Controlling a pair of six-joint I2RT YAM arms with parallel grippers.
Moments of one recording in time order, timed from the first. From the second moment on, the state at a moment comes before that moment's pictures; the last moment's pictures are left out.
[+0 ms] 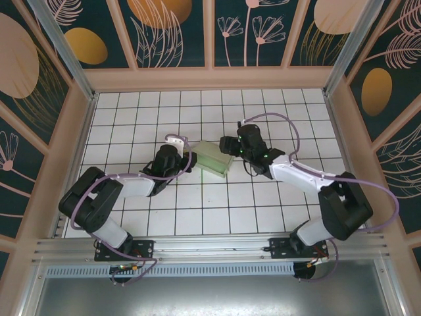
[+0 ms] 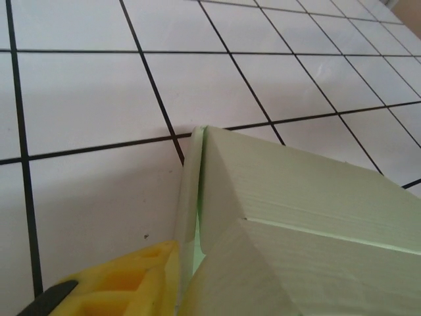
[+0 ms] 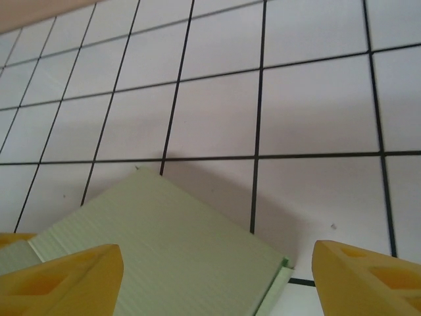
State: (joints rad) left arm -0.58 1.58 0.57 0.54 0.01 -0.40; right arm 0.65 1.48 0.89 -0.06 0.13 0.55
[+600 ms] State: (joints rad) left arm -0.58 1.29 0.35 0.48 0.02 -0.39; right arm 0.68 1.63 0.91 -0.07 0.12 0.55
